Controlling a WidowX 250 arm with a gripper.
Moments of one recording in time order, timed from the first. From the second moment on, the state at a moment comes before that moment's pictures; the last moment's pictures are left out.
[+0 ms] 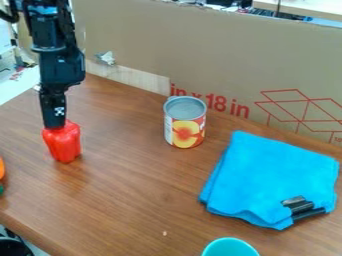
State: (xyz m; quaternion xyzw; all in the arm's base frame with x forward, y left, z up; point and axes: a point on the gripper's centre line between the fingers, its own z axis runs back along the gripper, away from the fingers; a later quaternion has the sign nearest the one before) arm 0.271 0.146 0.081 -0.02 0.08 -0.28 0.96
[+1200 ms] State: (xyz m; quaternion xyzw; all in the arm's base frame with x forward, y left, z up) arm 0.228 0.006 0.097 -0.09 0.09 -0.42 0.90
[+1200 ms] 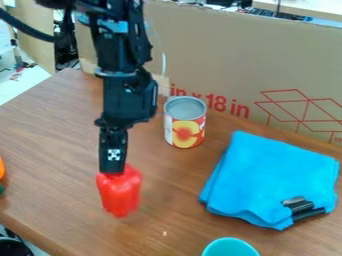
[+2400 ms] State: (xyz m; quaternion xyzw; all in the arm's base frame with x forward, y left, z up) arm 0.216 -0.025 0.077 -0.06 0.06 -0.46 0.88
